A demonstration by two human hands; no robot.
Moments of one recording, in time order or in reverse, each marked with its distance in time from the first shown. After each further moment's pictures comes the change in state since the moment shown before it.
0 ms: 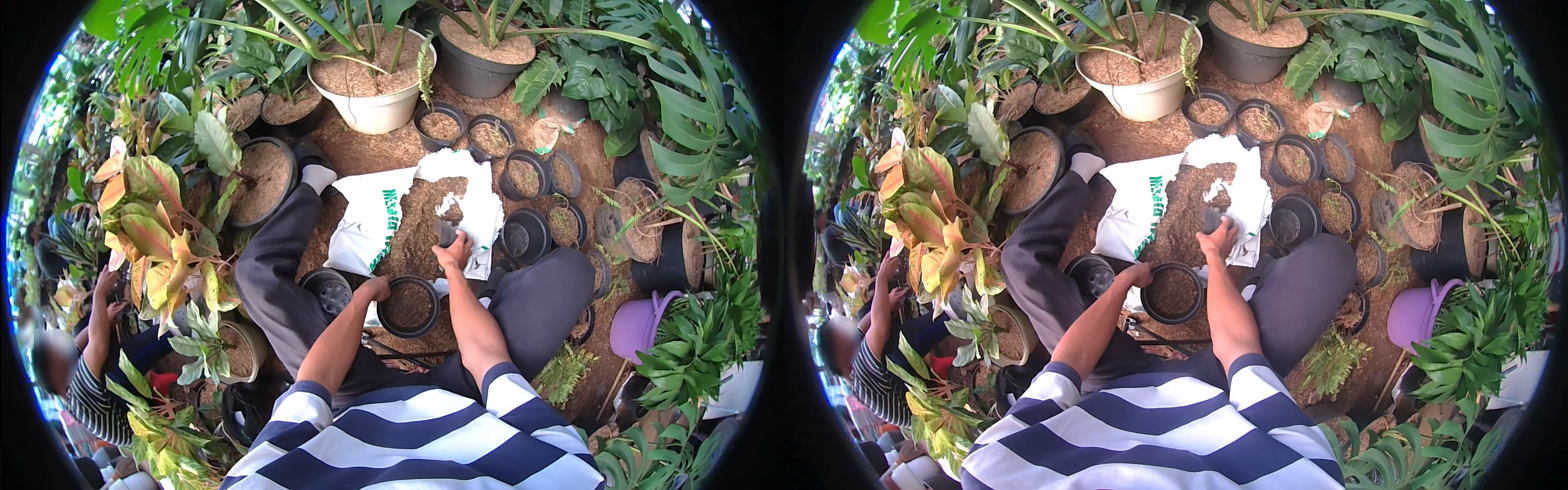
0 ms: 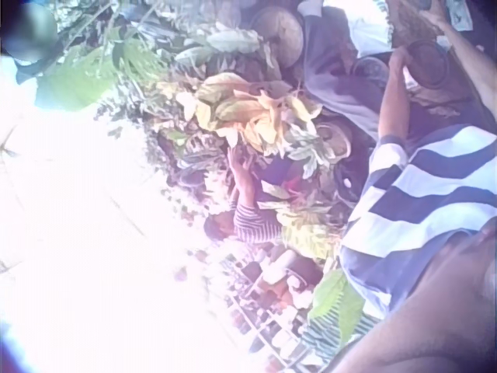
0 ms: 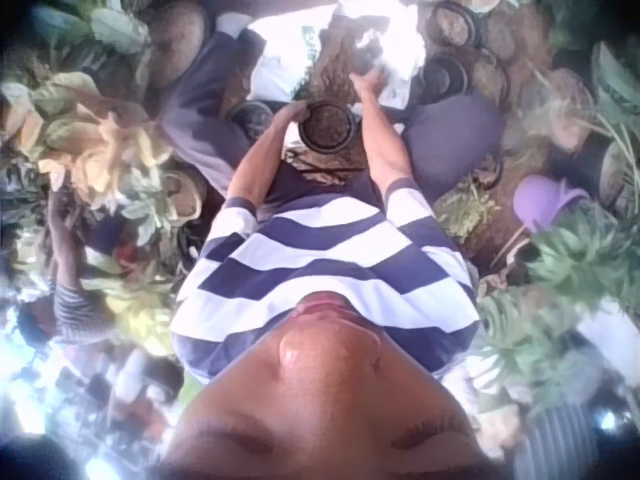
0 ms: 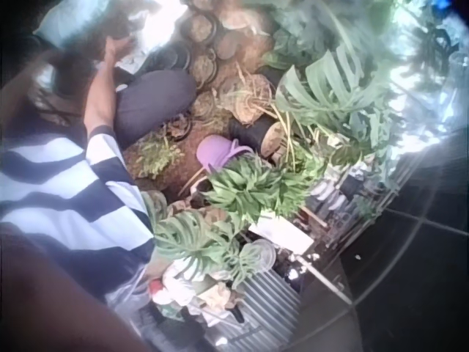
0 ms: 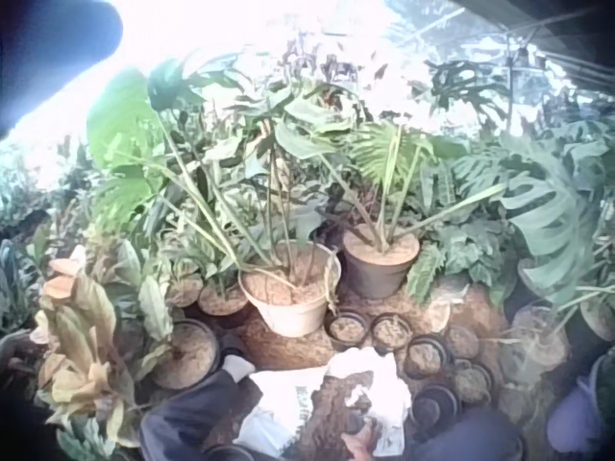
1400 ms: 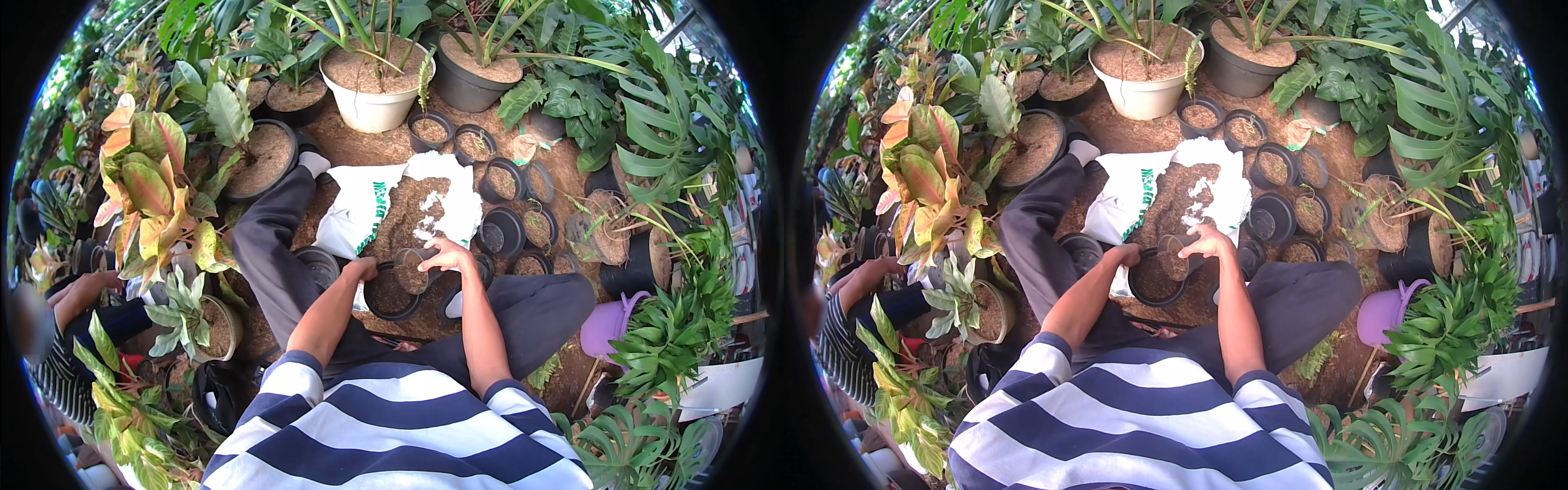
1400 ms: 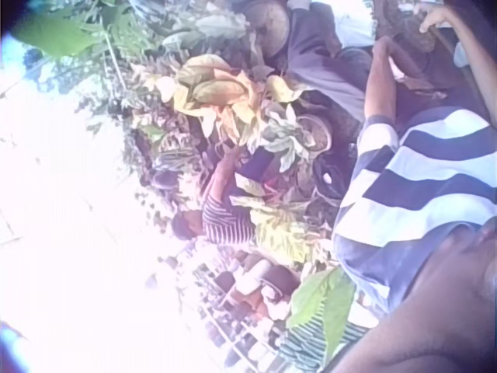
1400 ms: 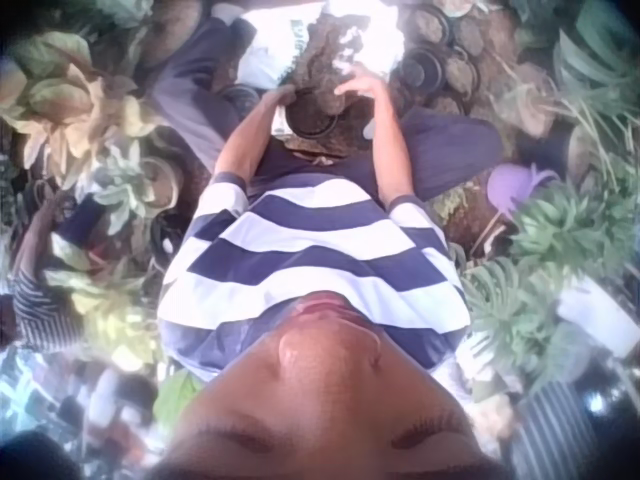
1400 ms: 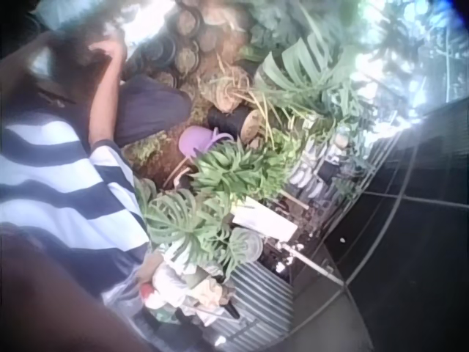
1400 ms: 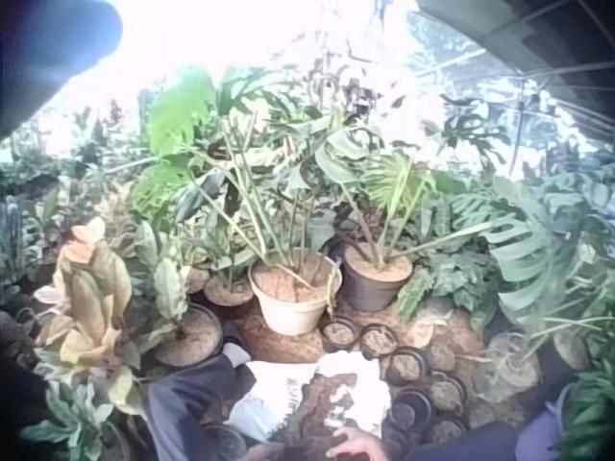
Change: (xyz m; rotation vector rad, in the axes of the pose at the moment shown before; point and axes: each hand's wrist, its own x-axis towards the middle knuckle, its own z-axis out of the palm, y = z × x) left_hand 0.005 0.000 -0.012 -0.128 0.071 0.019; right_hand -0.052 -0.010 -0.109 -0.240 -0.767 -0.366
